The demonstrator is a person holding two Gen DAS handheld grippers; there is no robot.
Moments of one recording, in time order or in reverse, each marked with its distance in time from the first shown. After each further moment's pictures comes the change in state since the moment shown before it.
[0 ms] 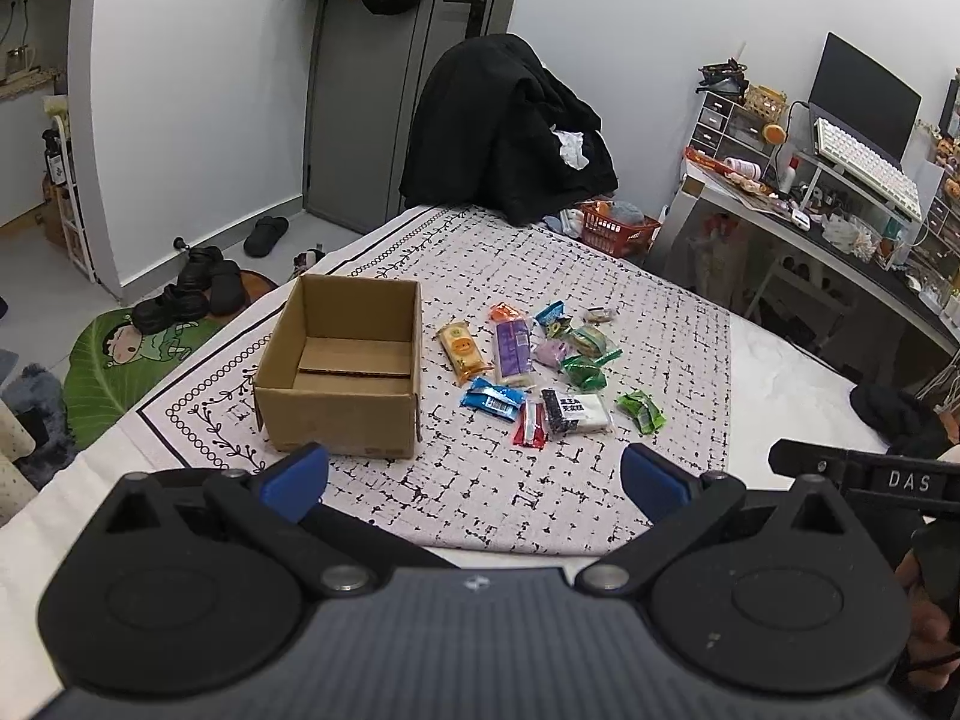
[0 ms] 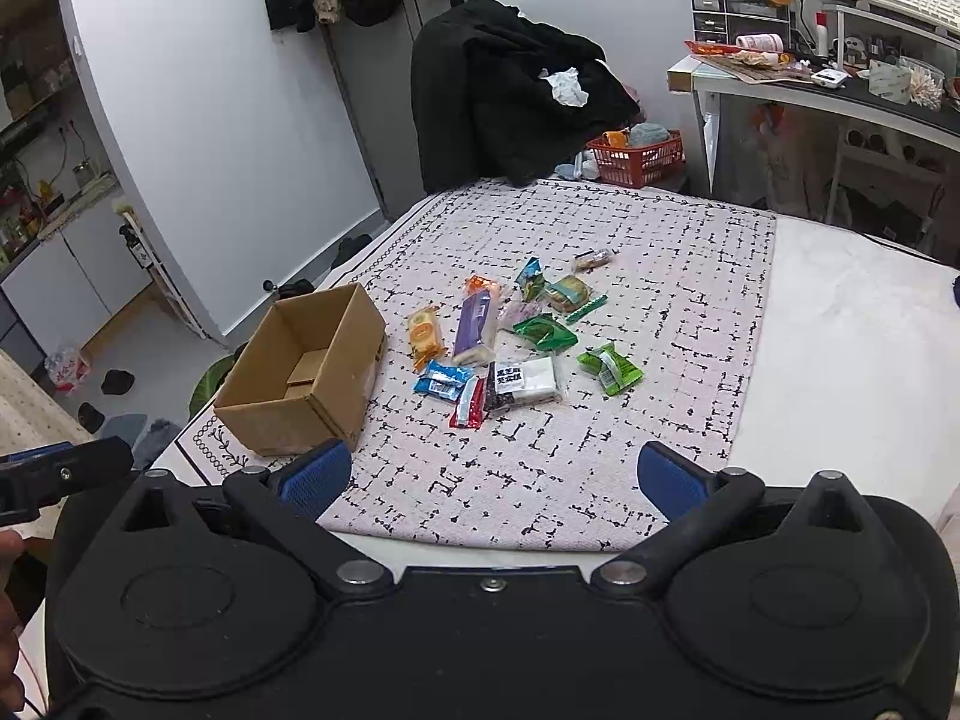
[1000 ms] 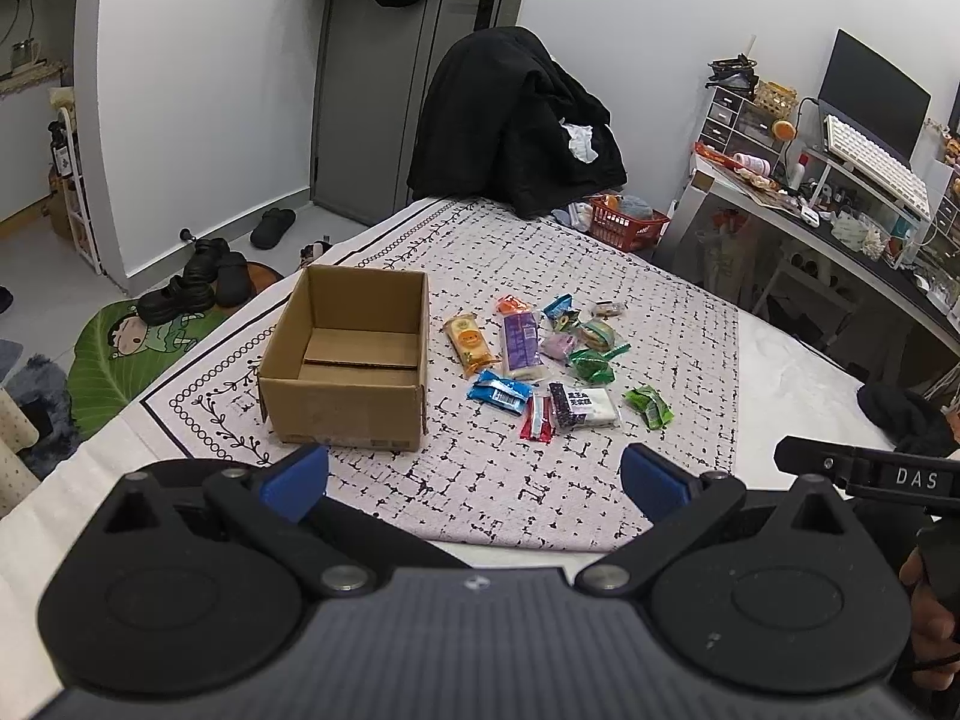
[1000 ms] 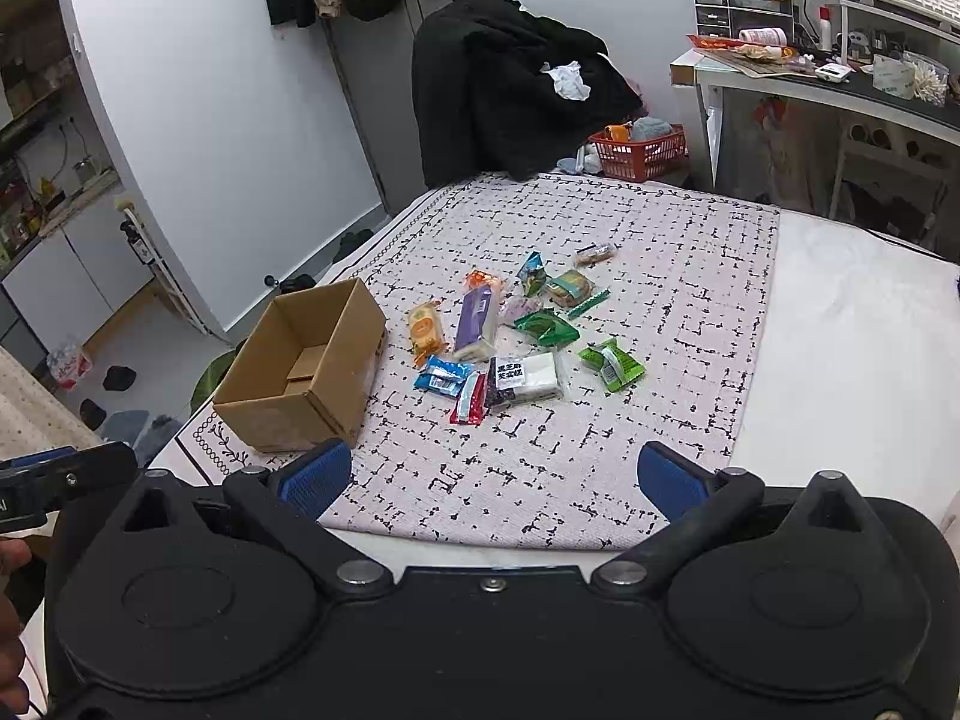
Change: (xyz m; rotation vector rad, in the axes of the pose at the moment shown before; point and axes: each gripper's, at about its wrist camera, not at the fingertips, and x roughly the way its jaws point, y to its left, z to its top) left arm 0.004 0.001 0.000 -0.011 0.012 0.013; right arm 0.004 0.004 0.002 -0.004 0.013 0.003
